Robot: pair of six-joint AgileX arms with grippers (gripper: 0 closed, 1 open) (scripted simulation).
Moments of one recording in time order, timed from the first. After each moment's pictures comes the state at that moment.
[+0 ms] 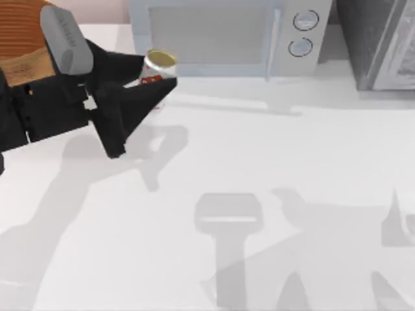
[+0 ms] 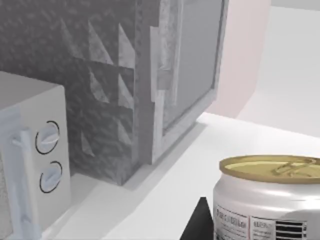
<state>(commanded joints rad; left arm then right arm) -0.25 1.38 0.64 0.67 0.92 0.01 0.00 0.00 0.00 0.00 0.00 0.00</state>
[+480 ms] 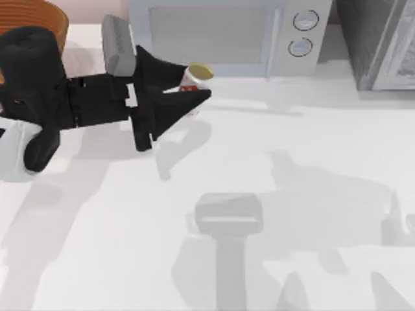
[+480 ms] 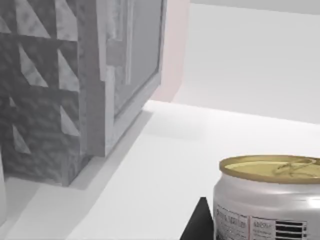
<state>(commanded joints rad) -0.28 1.80 0.82 0.91 1.11 0.00 0.00 0.00 0.00 0.00 0.00 0.00</state>
